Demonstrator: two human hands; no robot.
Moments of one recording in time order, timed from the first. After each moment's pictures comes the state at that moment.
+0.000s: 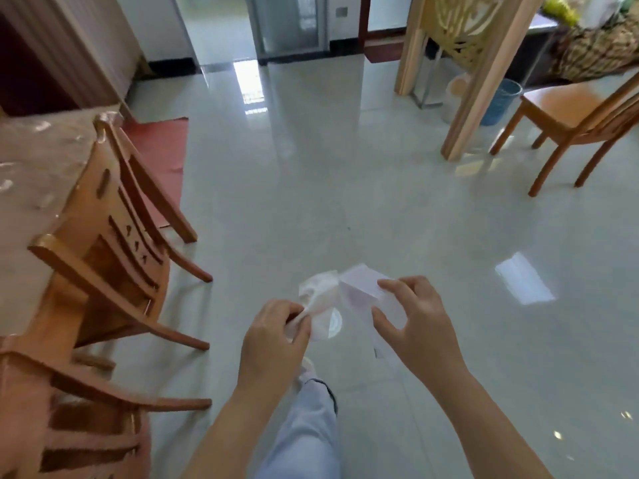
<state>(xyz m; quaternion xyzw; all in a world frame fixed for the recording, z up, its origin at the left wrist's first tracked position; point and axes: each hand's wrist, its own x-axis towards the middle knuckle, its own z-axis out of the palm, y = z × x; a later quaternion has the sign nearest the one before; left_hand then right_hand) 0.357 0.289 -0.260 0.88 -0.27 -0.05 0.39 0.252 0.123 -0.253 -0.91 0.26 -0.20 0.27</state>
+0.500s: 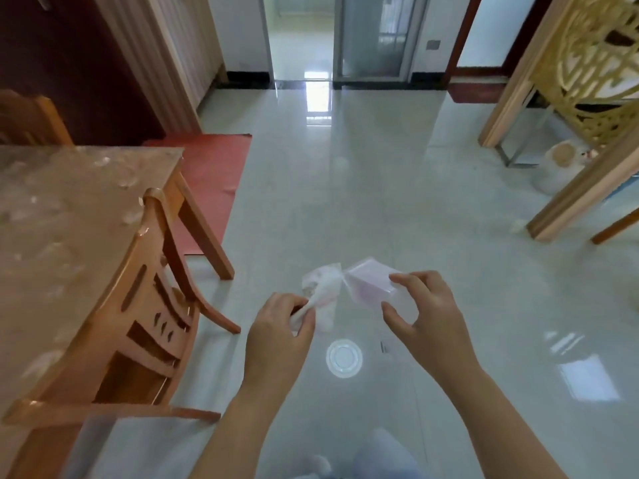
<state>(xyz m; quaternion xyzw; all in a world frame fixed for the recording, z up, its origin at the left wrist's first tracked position) 0.695 0.197 -0.243 0.89 -0.17 0.03 0.41 0.632 0.009 -0.226 -0.93 0.15 -0.18 0.28</state>
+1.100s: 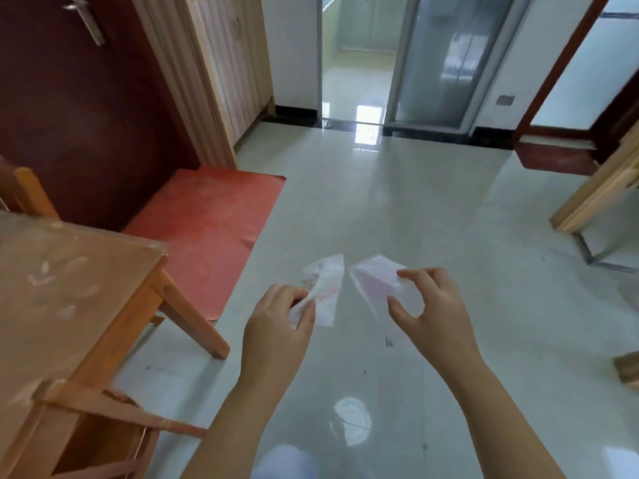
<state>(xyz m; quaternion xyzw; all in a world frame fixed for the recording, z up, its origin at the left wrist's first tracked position) 1.080 0.025 -0.216 0.90 -0.10 0.12 0.40 1.056 -0.177 -0.216 -0.93 0.09 -0.19 0.32</state>
